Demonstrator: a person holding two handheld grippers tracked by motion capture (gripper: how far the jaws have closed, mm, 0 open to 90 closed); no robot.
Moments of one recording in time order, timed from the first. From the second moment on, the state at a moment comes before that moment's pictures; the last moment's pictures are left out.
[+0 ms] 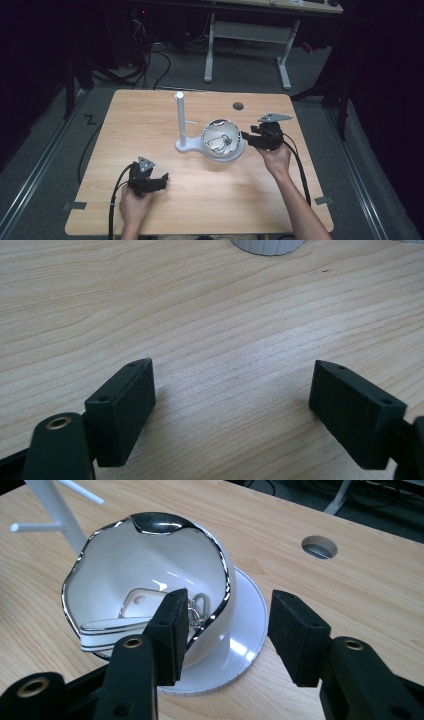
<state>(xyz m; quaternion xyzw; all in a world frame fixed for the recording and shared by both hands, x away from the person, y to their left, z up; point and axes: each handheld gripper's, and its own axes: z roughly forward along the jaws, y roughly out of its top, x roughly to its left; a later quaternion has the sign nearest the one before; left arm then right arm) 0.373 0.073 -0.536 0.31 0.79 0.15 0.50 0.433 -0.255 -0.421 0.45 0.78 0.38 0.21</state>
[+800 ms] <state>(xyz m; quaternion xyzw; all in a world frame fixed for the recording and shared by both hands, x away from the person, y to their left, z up) 0.373 0.073 -0.537 0.32 0.79 0.15 0.50 0.413 -0.283 -0.414 0.46 0.77 0.38 0.22</state>
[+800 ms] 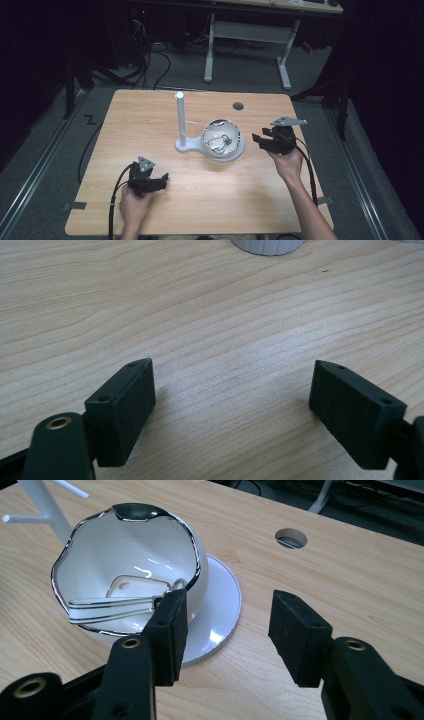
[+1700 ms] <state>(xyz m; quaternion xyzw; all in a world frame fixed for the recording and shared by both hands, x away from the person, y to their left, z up) 0.373 0.074 -0.537 0.32 0.79 0.15 0.50 0.386 -0.318 -0.413 0.49 0.75 0.39 0.23</state>
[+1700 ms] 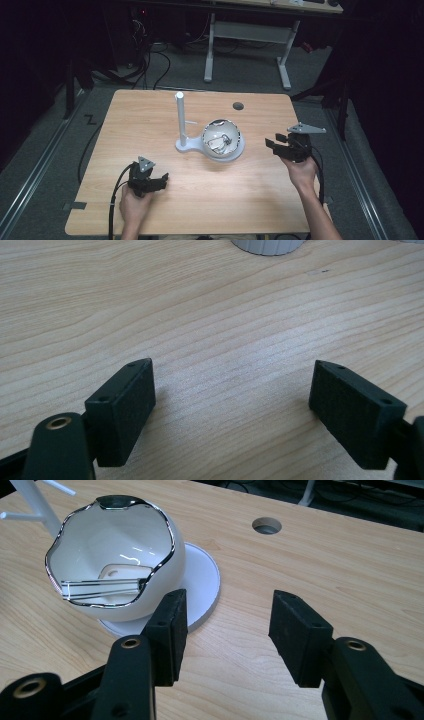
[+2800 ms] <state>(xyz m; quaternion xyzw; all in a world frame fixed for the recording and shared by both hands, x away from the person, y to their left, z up) 0.373 0.074 -0.537 0.32 0.79 0.16 0.50 0.341 -0.348 -0.435 0.51 0.72 0.41 0.22</state>
